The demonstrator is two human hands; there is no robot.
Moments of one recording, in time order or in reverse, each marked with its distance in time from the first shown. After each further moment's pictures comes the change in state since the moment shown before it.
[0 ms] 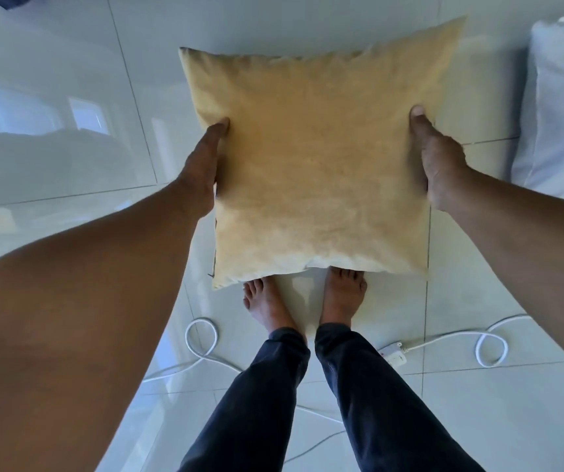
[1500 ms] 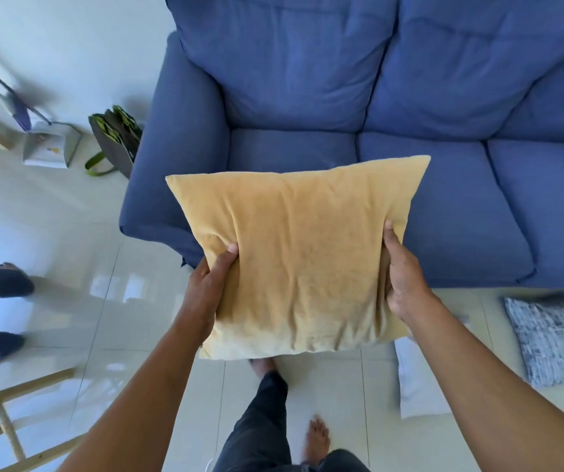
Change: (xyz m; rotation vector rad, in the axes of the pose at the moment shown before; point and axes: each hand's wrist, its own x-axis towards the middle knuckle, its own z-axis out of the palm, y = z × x) left_hand -0.568 0.251 -0.182 -0.245 -0.022 0.618; right_hand -0.545 -0.336 -0.198 0.496 -0.360 -0.590
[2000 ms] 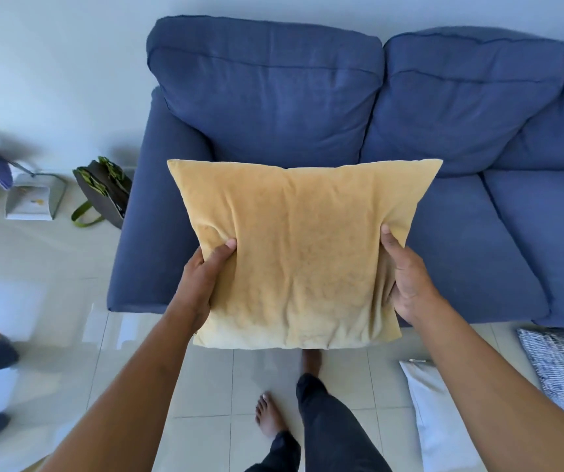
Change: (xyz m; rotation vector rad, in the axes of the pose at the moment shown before) left_hand 0.133 0.146 0.024 -0.025 -0.111 0.068; right_hand 0.124 -0.090 0.048 0.135 -0.062 -0.045
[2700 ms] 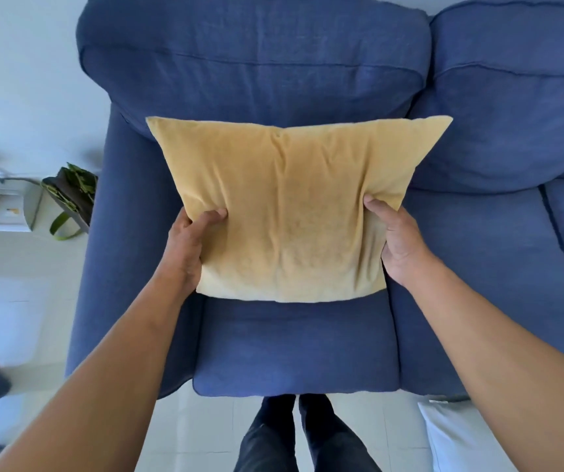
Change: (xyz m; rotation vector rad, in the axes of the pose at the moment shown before) left_hand 0.287 0.097 0.059 -0.016 0.077 0.002; right_hand 0.289 -0.080 0.064 -0.036 -0.002 0.015
